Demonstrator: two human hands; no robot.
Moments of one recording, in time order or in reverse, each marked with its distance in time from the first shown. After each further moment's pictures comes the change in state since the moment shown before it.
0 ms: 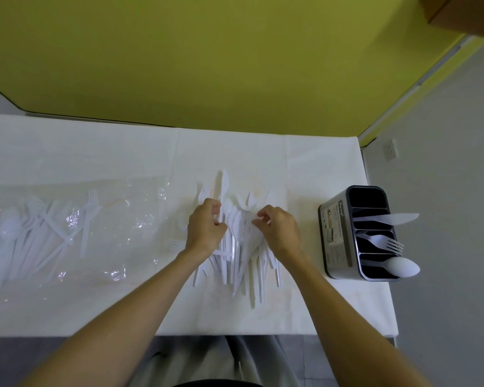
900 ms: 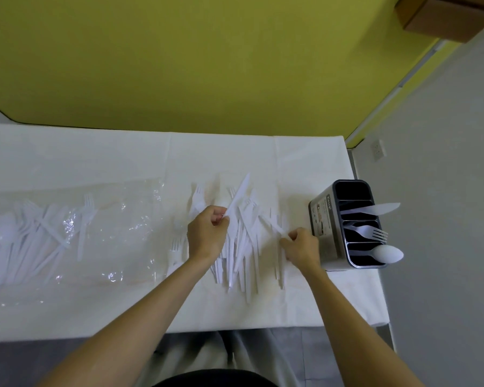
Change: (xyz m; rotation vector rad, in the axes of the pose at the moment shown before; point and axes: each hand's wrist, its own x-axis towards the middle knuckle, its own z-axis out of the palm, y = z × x) left_hand -0.038 0.027 0.001 -0.165 0.109 -0.060; right_hand -0.039 0.045 -0.017 0.297 -0.084 0.496
